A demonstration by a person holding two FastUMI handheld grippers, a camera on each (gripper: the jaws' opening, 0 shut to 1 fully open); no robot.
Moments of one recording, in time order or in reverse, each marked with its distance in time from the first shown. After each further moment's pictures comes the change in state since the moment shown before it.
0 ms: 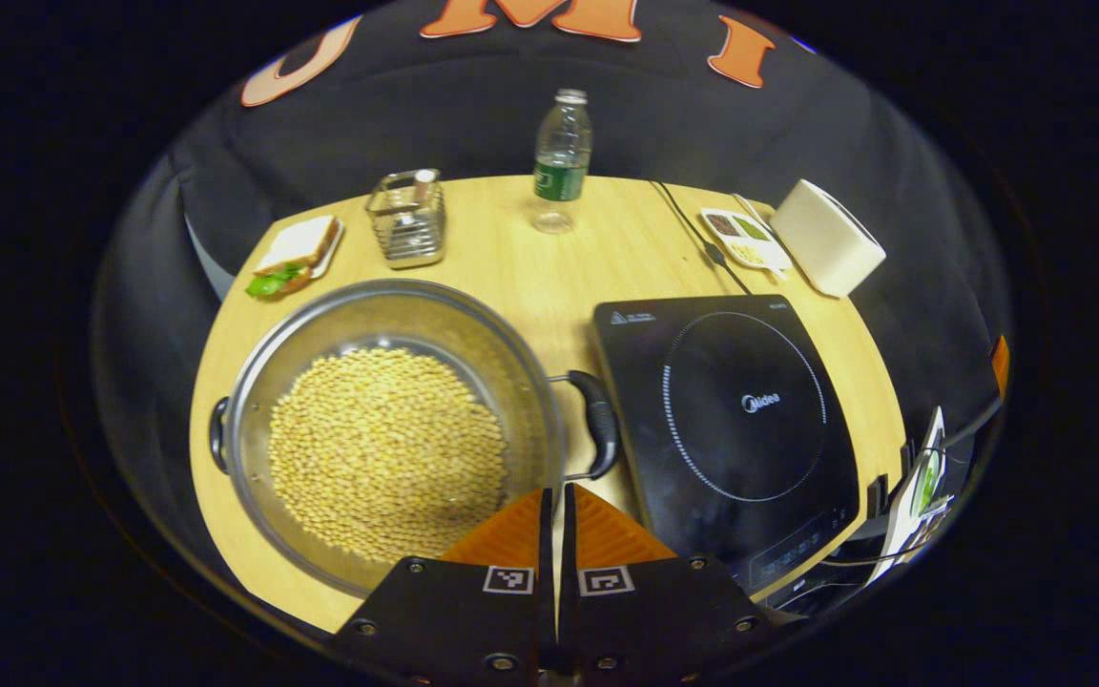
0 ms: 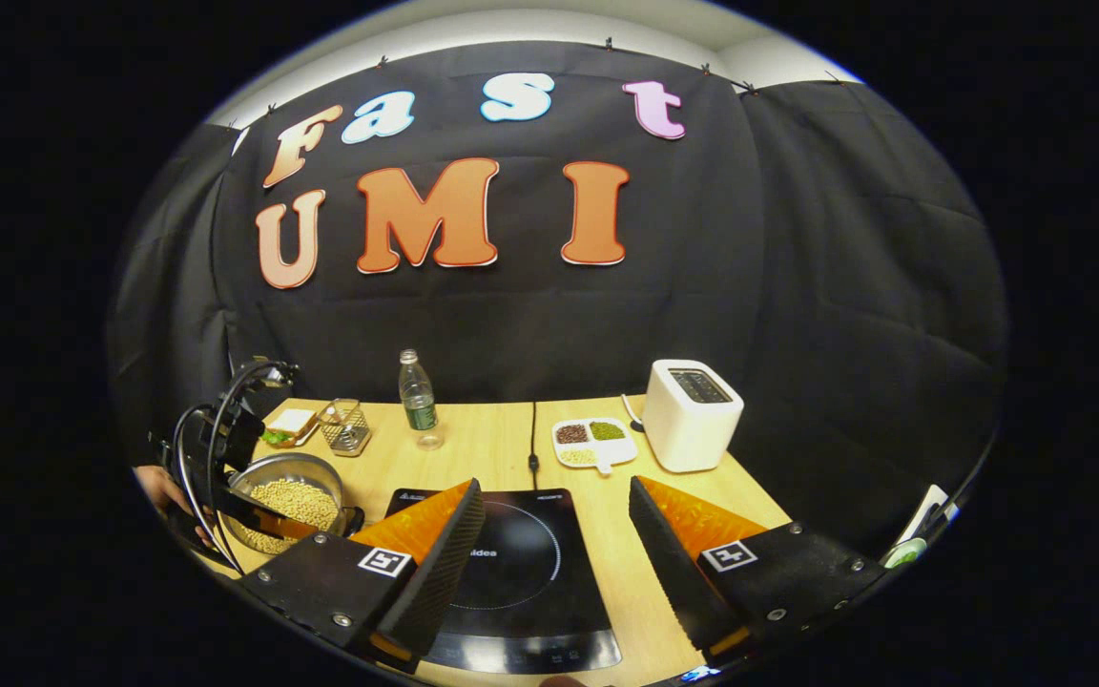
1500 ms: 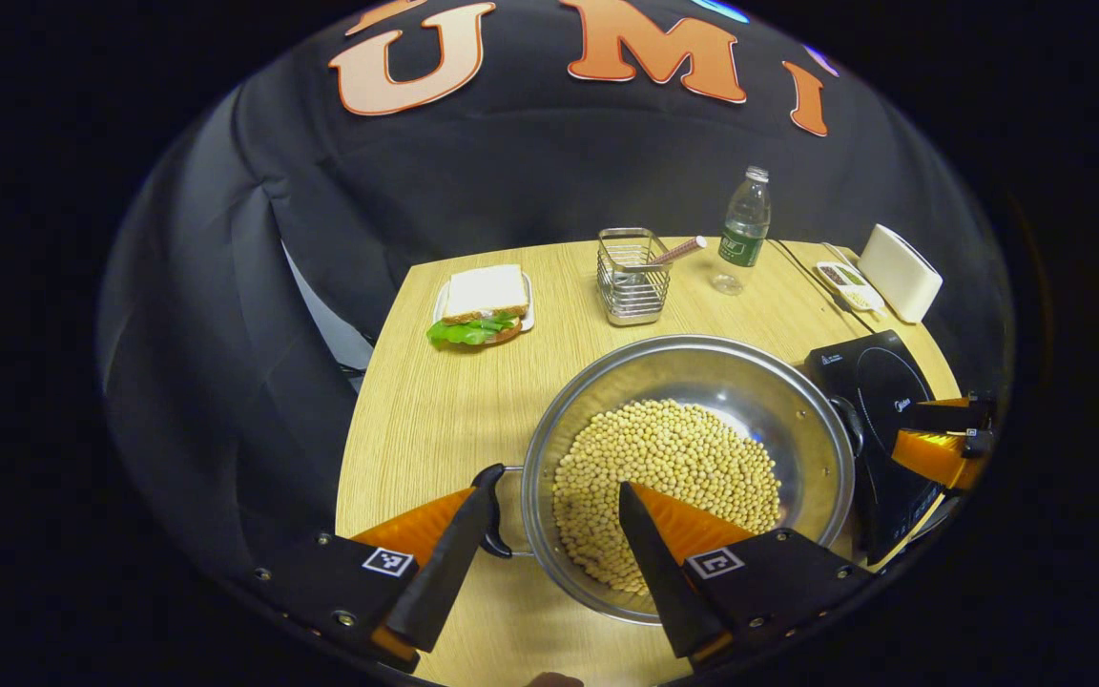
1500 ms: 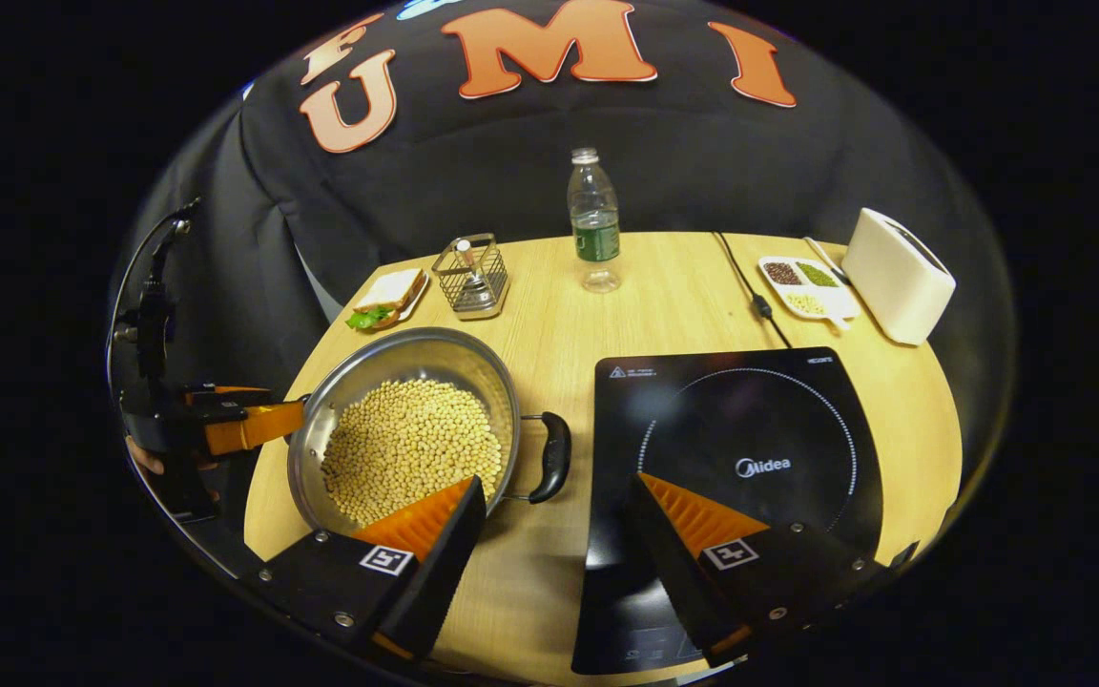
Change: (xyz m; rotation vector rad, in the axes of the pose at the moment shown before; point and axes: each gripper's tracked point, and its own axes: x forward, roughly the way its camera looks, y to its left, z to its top) left arm -0.017 0.223 0.020 0.038 -0.182 0.116; right arm 0.084 0.247 -0.142 0.014 0.537 0.275
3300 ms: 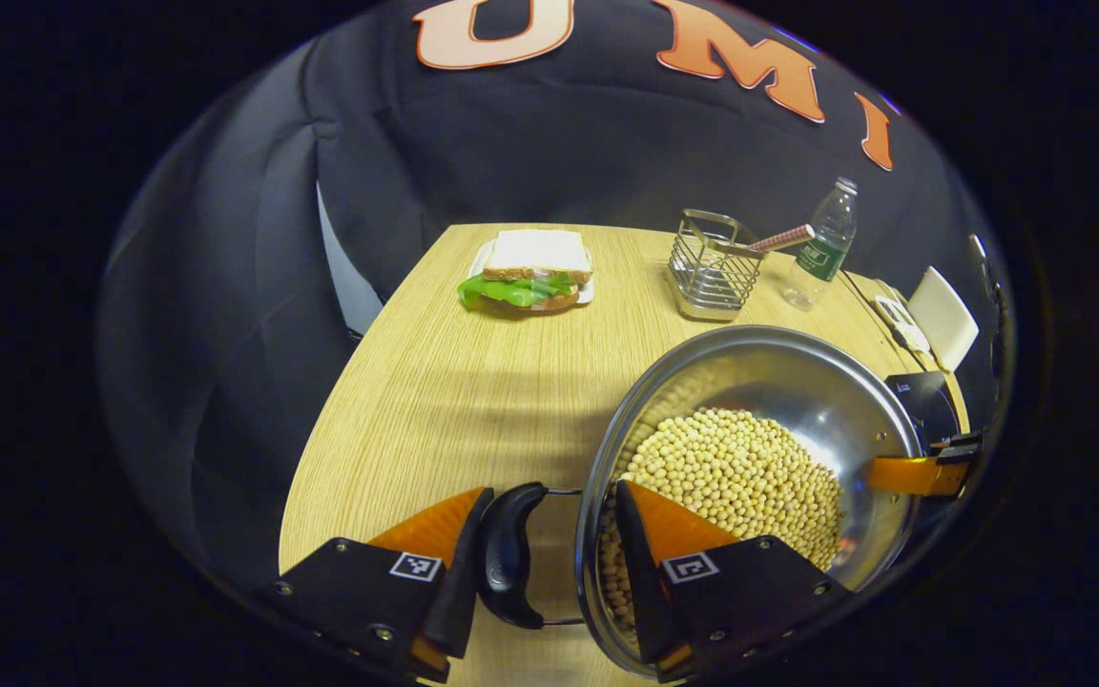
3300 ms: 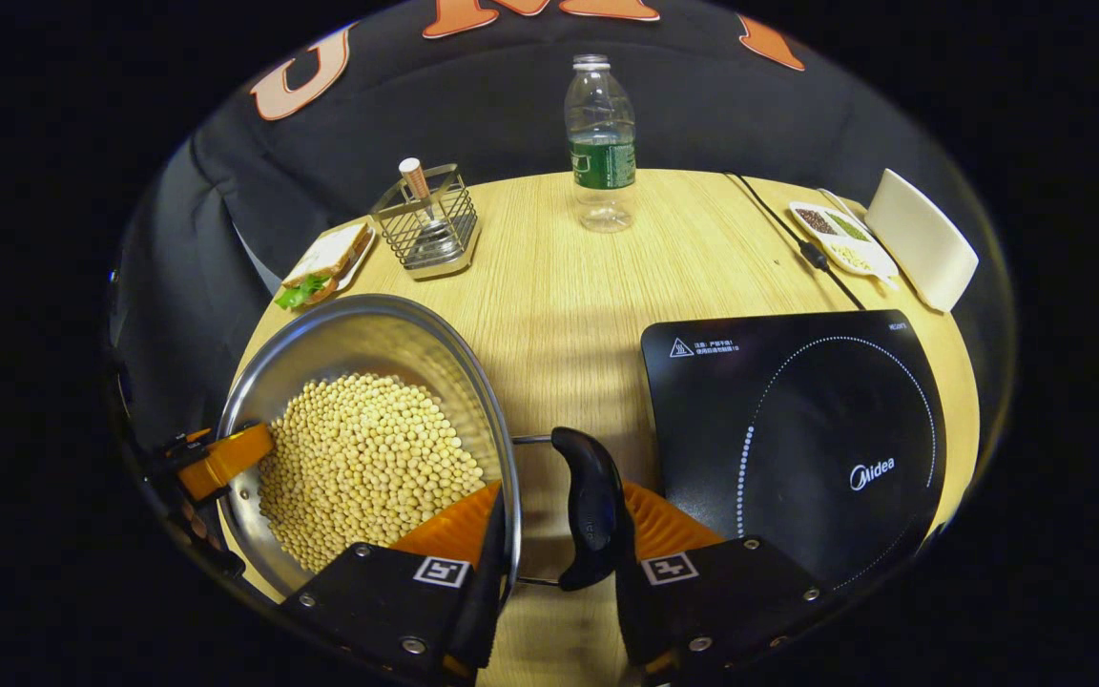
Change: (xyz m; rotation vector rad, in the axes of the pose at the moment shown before) left arm 0.059 0.025 -0.022 -0.188 -0.019 0.095; right arm 0.097 0.010 -0.015 0.054 0.134 -0.096
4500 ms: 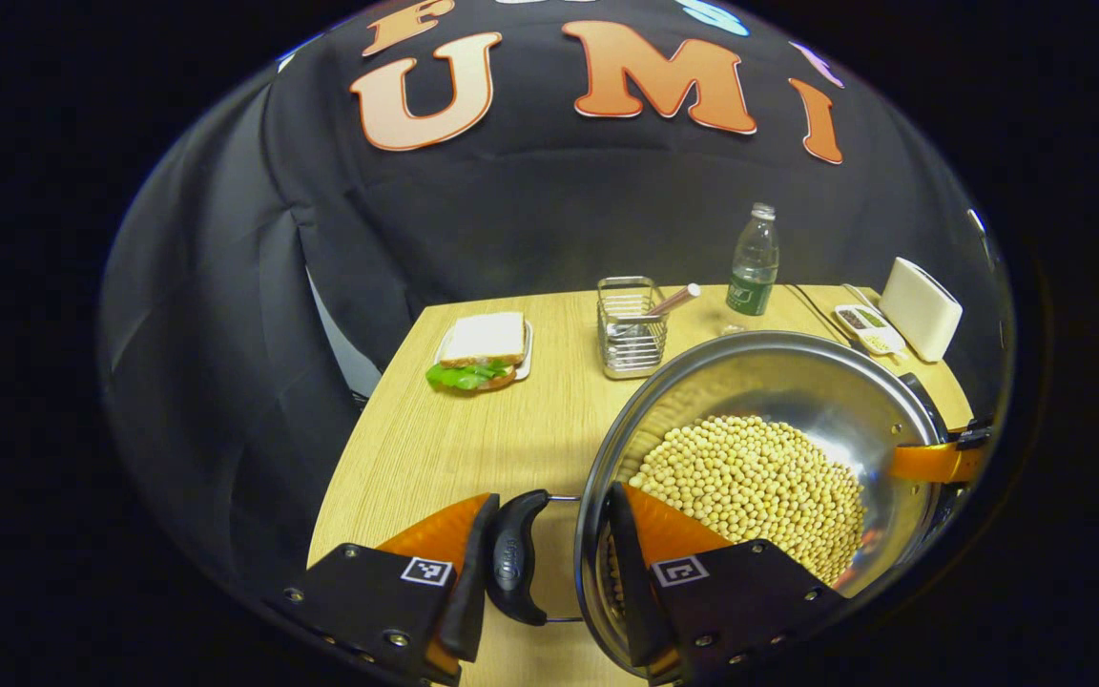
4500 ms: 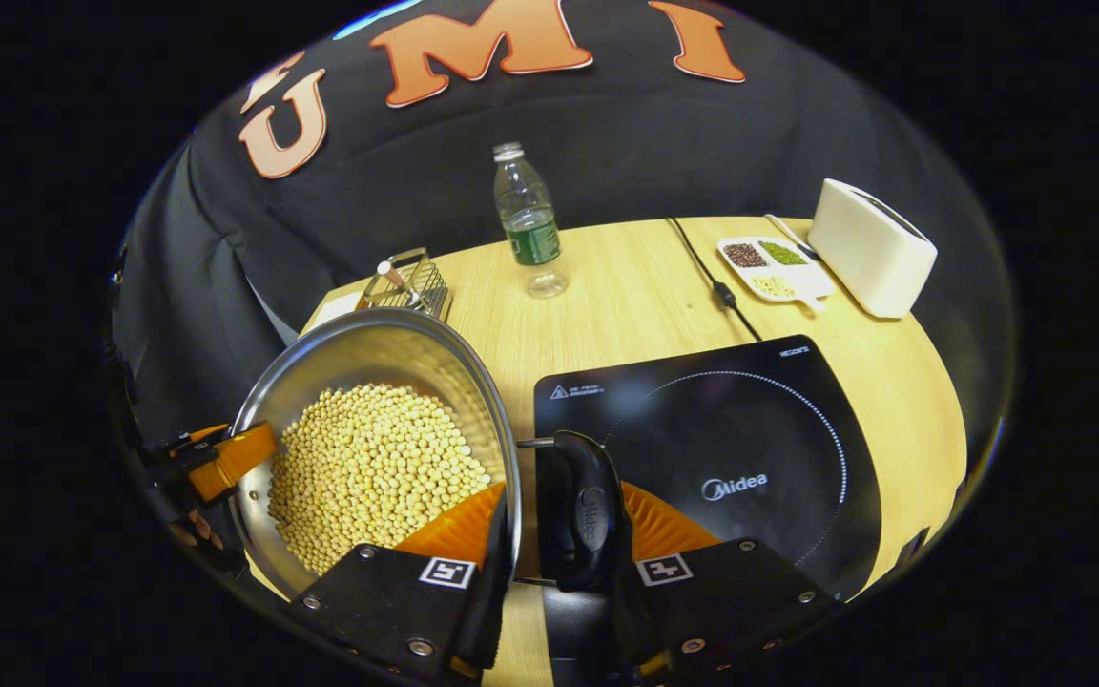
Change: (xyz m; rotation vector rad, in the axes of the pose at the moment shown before) left arm -0.002 0.006 0.024 0.140 -0.152 -0.002; right arm -0.078 -0.078 0.033 0.081 -0.175 0.005
